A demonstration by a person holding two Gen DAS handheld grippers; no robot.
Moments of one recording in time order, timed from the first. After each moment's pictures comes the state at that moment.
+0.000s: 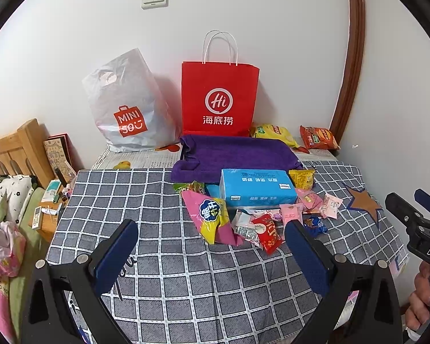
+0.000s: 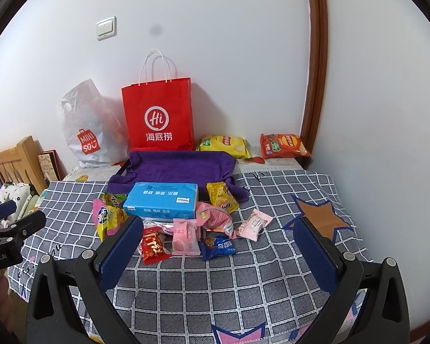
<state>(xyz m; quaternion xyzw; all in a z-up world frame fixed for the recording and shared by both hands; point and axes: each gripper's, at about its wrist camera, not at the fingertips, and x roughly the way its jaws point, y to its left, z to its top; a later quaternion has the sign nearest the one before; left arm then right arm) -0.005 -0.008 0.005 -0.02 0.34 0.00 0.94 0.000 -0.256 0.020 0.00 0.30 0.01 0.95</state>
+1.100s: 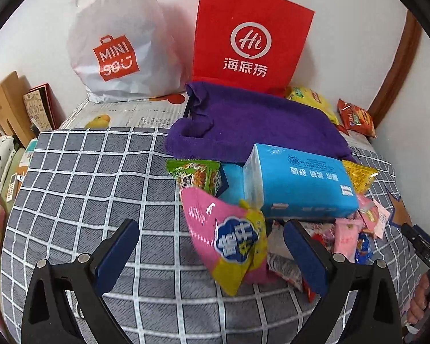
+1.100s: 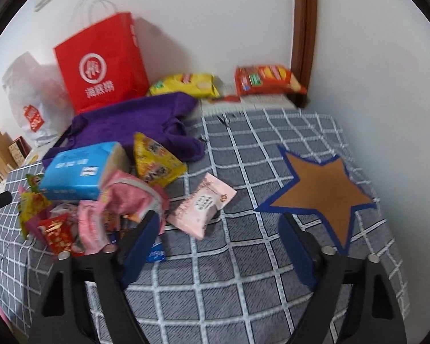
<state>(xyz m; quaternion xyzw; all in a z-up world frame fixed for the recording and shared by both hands) 0.135 0.018 -0.096 -0.07 0.45 0.02 0.89 0.133 -0.356 -0.104 0.04 0.43 -0.01 0.90</state>
